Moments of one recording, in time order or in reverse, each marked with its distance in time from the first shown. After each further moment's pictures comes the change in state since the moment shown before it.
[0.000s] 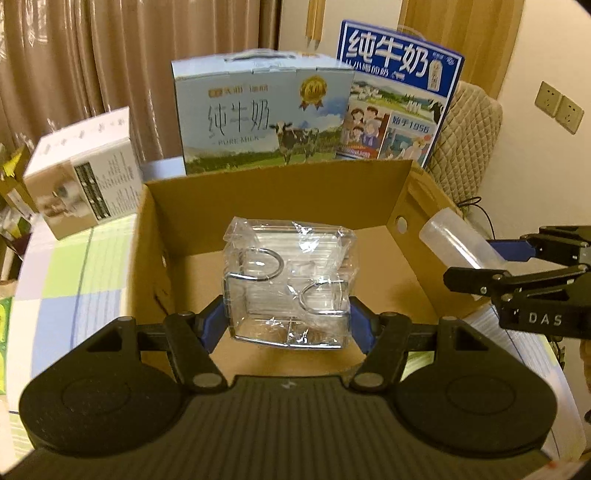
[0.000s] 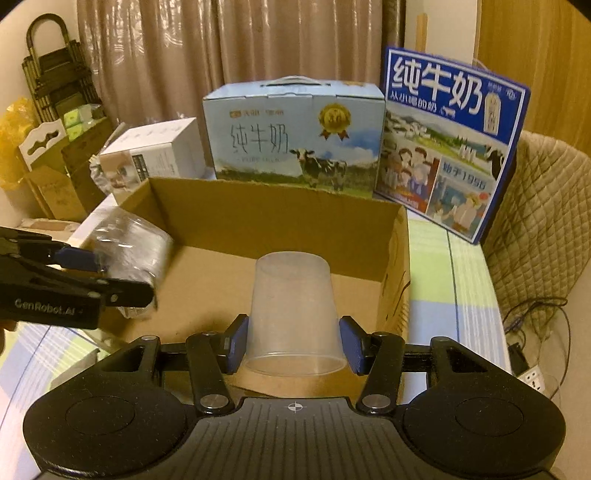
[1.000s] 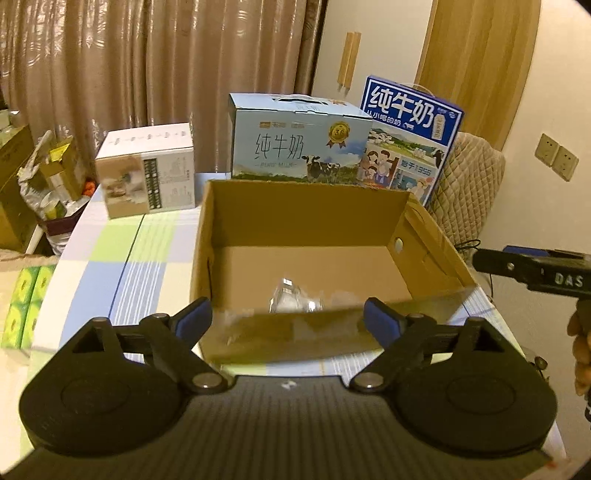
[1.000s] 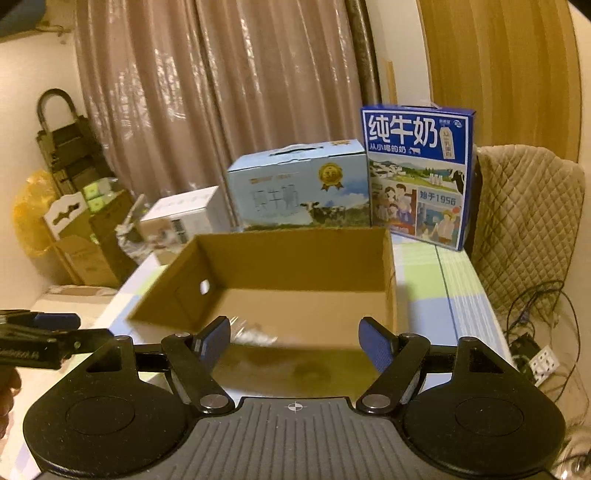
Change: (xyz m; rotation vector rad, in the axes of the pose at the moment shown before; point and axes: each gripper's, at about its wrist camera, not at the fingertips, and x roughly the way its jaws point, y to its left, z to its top) left arm -0.111 0.007 -0.067 -0.120 -0.148 0.042; right arm -0.131 0.027 -0.063 0.118 -0.201 0.075
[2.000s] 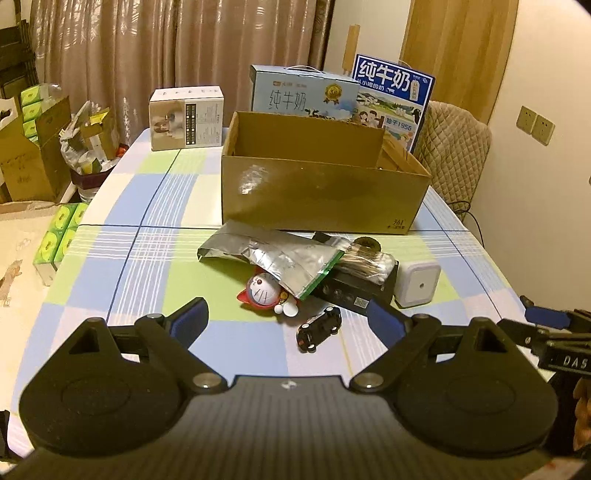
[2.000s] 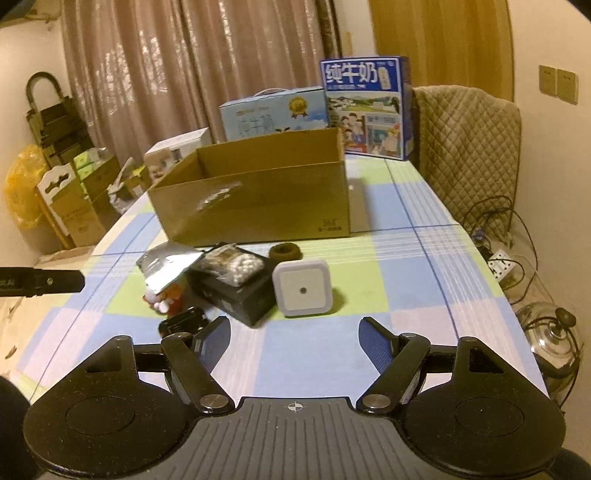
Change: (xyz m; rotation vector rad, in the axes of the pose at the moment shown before) left arm -0.128 -0.030 -0.163 -0.026 0.006 0.053; right arm -0.116 0.022 -0.168 0.063 0.056 -0.118
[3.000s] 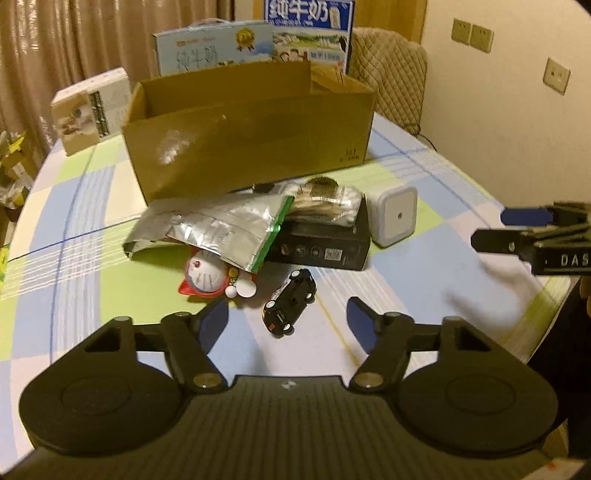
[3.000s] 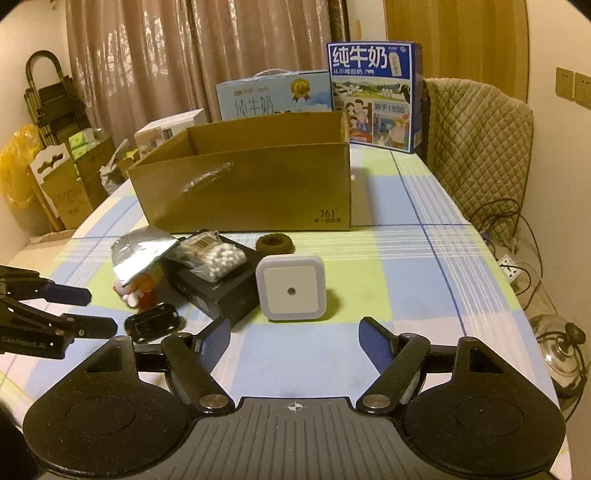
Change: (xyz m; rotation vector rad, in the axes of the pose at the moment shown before) left arm 0.082 -0.019 -0.019 0.279 0.131 -0.152; right arm 0.061 -0.013 0.002 -0.059 0.031 -0.002
